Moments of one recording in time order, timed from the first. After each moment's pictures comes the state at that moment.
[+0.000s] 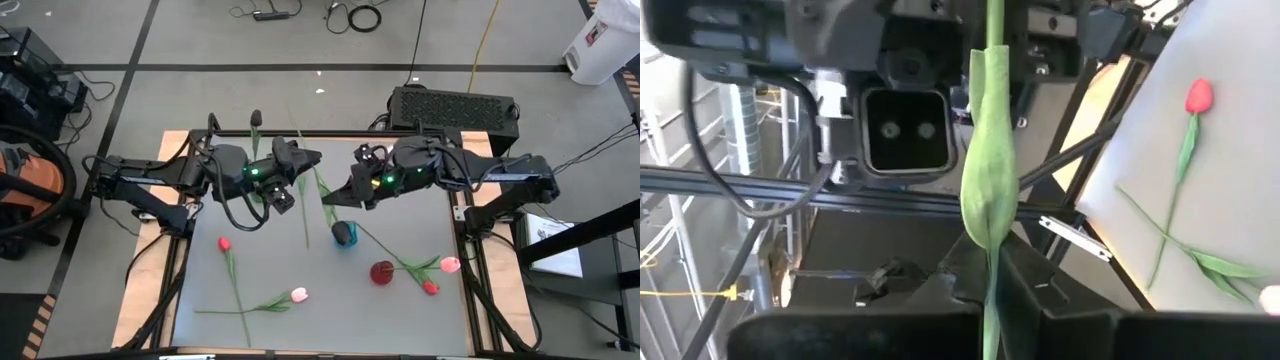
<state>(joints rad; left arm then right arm) -0.14 1.39 1.56 -0.25 -0.51 1.65 0.08 1.45 1.64 -0.36 -0.15 1.39</state>
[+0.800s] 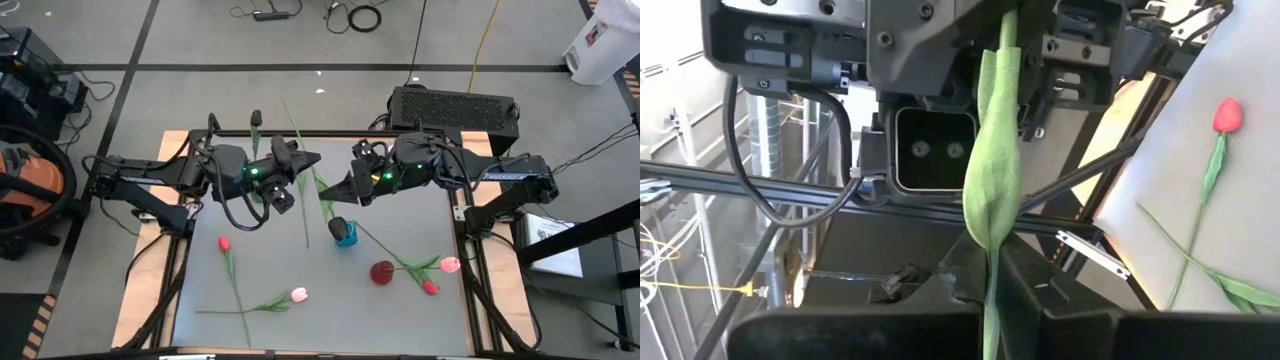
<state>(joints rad) -0.14 1.39 1.56 -0.25 -0.51 1.63 0.06 1.46 1.64 -0.30 -0.15 1.37</state>
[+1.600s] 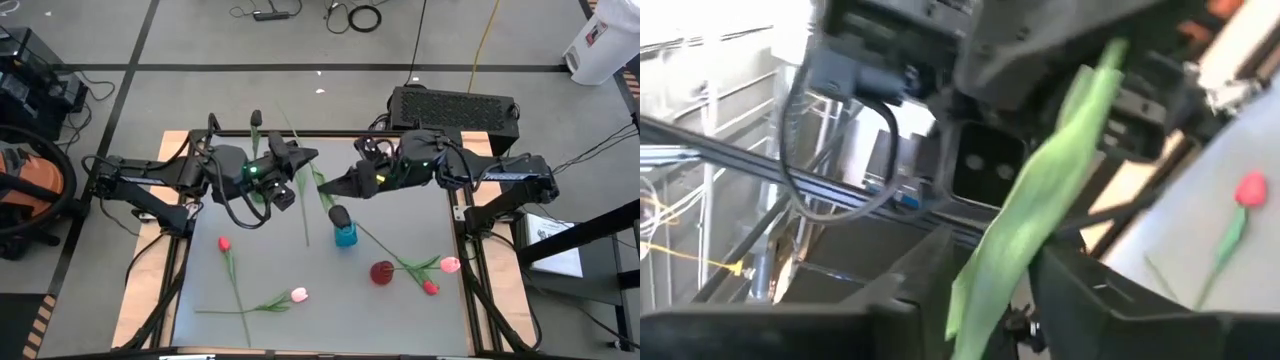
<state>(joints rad) -0.14 1.39 1.56 -0.25 -0.59 1.57 0.06 1.45 1.64 -0.21 -0.12 1.21</state>
